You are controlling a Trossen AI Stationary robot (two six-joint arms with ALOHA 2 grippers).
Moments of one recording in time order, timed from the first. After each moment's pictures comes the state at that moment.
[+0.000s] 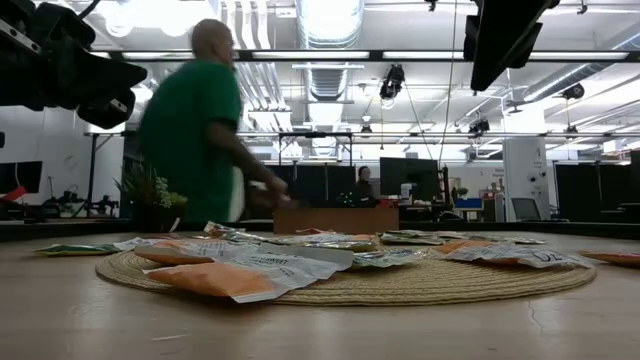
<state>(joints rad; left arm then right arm) -0.13 0.03 0.01 0.03 -0.06 -0.14 0.40 1.58 1.29 -0.89 0.12 0.75</state>
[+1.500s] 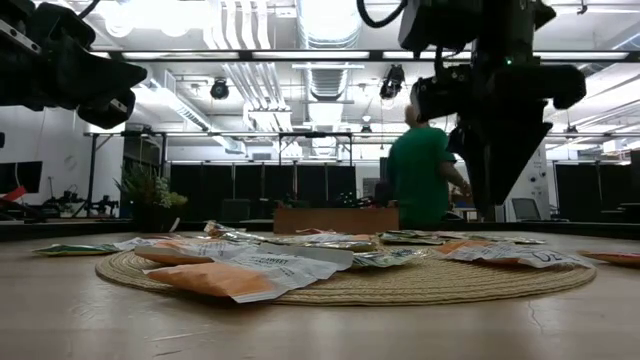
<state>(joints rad) -0.13 0.03 0.01 0.03 -0.06 -0.14 0.14 1.64 1.02 -0.76 -0.02 0.34</state>
